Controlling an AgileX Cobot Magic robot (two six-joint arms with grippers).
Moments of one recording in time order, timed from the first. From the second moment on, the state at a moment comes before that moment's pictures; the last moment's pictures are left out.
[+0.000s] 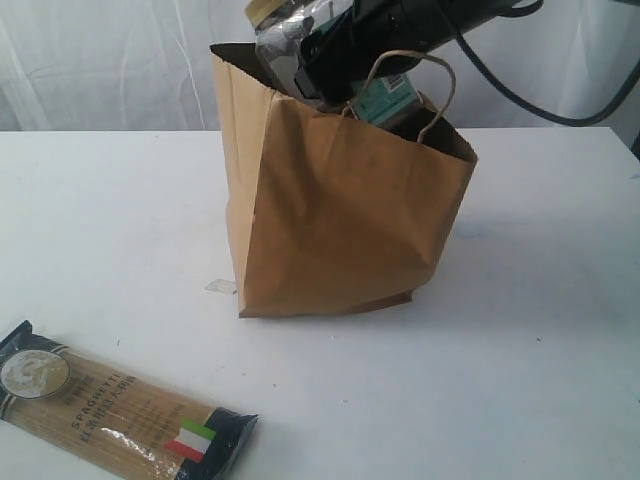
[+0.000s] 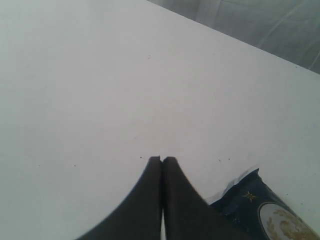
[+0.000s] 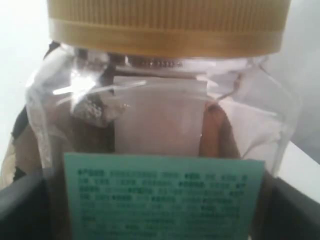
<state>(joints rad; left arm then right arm) 0.06 0.03 0.02 0.69 0.44 -1.02 0.53 1.67 -1.54 0.06 0.57 -0.31</state>
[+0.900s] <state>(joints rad) 0.06 0.03 0.02 0.69 0.44 -1.02 0.53 1.66 -1.54 0.10 0.60 -0.31</state>
